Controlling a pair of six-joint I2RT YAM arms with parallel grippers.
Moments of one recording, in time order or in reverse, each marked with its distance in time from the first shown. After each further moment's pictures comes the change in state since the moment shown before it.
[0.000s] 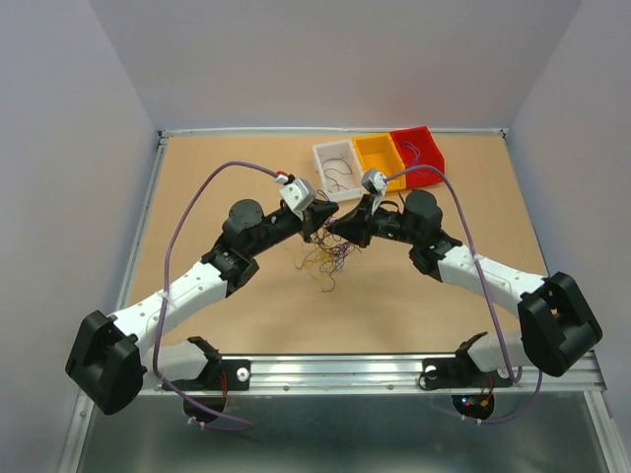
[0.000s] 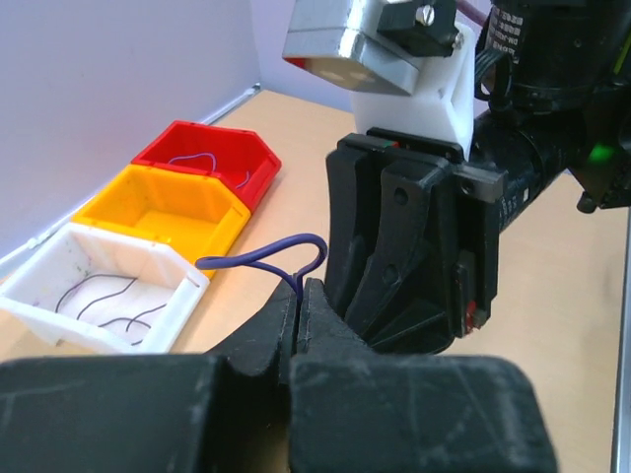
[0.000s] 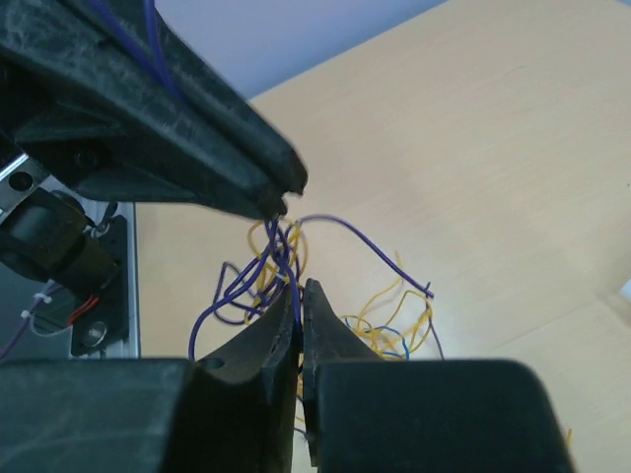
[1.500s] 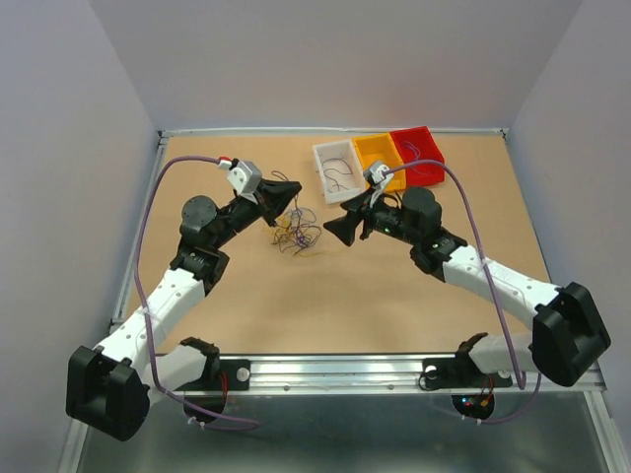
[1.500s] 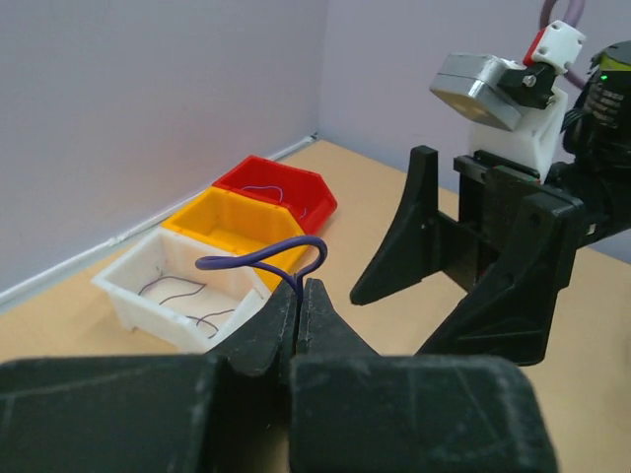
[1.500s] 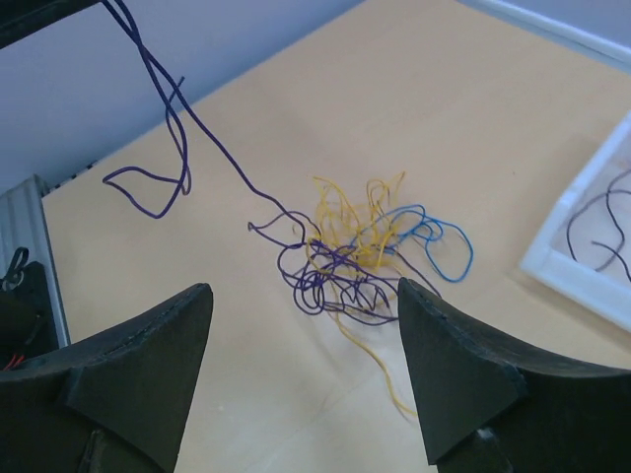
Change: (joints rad) left arm 0.291 -0.118 -0.038 0.061 0.147 -0.165; right arm 0.043 -0.060 0.073 -0.215 0.295 -0.057
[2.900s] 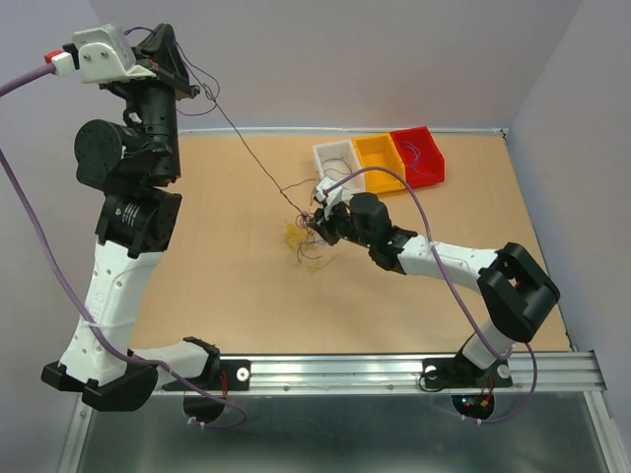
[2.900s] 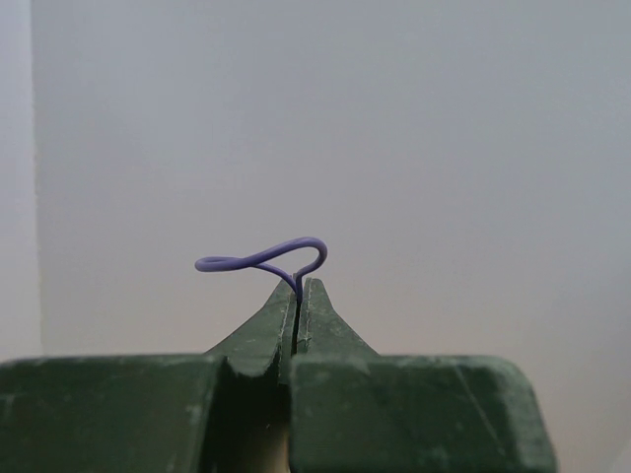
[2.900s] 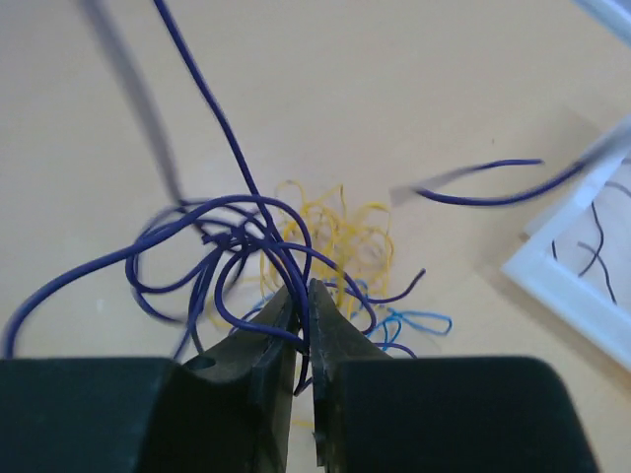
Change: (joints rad) left arm -0.037 0.164 1.048 -0.472 -0.909 0.175; right arm 0.155 0.329 0.141 0.047 0.249 -0.268
